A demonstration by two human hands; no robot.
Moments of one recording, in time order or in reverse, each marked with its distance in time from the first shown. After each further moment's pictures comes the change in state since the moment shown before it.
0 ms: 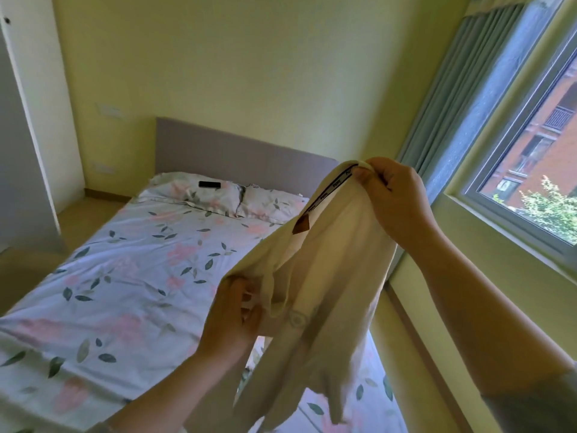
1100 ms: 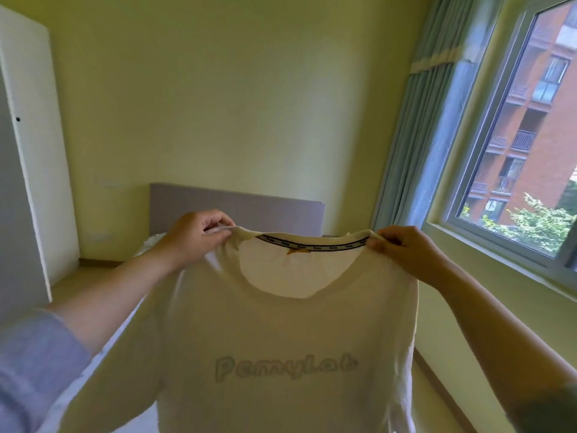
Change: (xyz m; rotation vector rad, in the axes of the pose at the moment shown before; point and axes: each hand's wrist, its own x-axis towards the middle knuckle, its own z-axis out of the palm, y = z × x) left_hand 0.131 0.109 -0.119 0.080 -0.085 0.310; right_hand -0.015 0.078 -0.082 -0.138 -0.258 0.162
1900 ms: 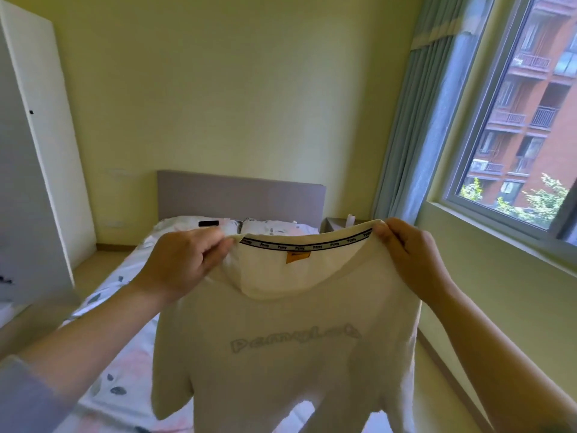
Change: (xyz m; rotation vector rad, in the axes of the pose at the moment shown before) left_hand -0.085 0.070 0.023 0.548 0.229 0.475; right_hand -0.075 0.018 -0.009 0.111 0.355 -0.186
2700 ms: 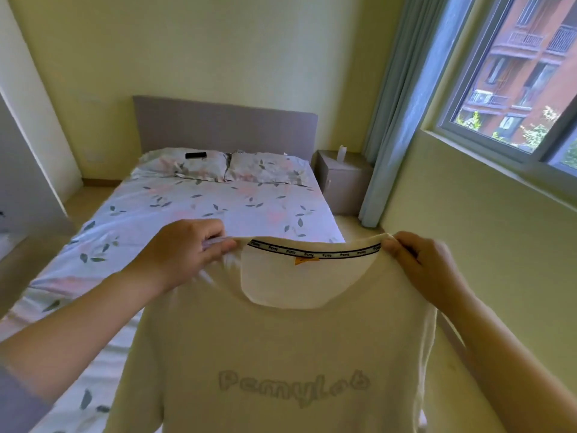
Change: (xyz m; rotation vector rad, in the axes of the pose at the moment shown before) left_hand -0.134 0.100 -0.032 -0.288 -0.418 -0.189; right_hand -0.212 -0.005 -0.071 -0.149 -0.231 0.193
